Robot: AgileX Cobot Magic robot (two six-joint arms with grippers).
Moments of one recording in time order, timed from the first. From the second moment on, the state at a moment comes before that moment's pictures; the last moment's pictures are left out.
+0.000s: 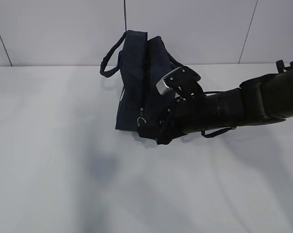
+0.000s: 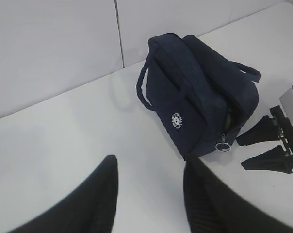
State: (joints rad) left arm -0.14 1.13 -1.28 -0.44 0.85 0.47; right arm 0.33 1.96 -1.03 1.81 0.60 -2.09
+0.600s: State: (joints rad) left arm -0.14 1.13 -1.28 -0.44 0.85 0.47; right arm 0.33 2.03 -1.07 1.81 0.55 -2.06
